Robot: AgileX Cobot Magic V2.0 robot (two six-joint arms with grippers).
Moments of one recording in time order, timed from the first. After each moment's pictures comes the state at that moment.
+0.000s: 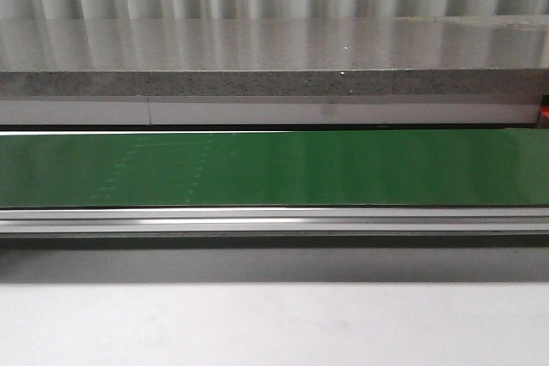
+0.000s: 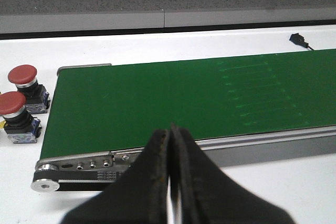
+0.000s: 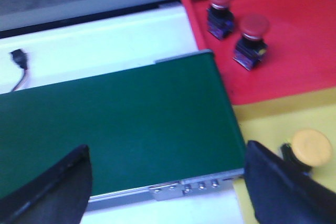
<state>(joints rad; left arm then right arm) -0.18 0.33 -0.44 -0.06 0.58 -0.01 -0.20 0.75 -0.65 0.13 0.55 0.02</state>
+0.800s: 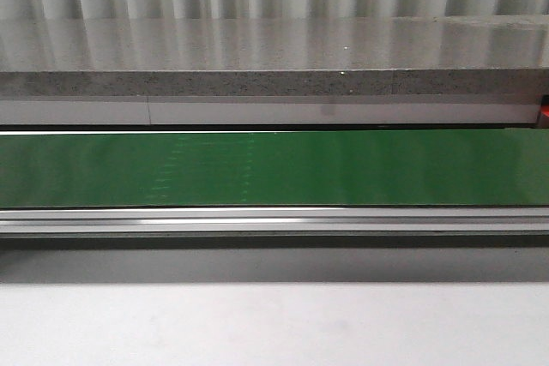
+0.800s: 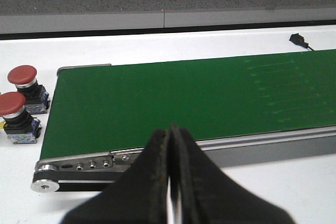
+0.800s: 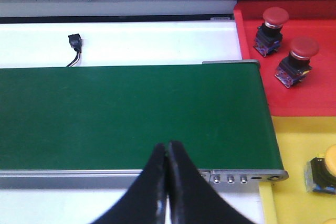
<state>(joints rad) -0.18 0.33 -0.44 -0.06 0.58 -0.01 -0.08 0.61 -0.59 0.13 0.58 -0.02</state>
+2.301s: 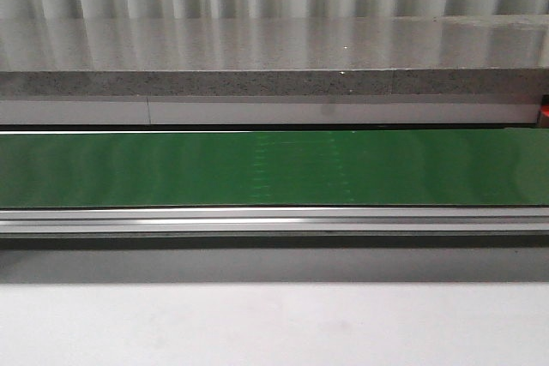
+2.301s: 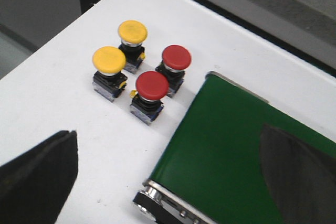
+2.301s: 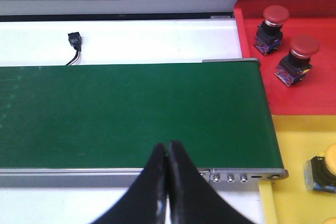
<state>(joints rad) 0.20 0.98 -0.71 0.26 0.47 -0.60 -0.08 0.61 -0.59 0.13 0.58 -0.02</state>
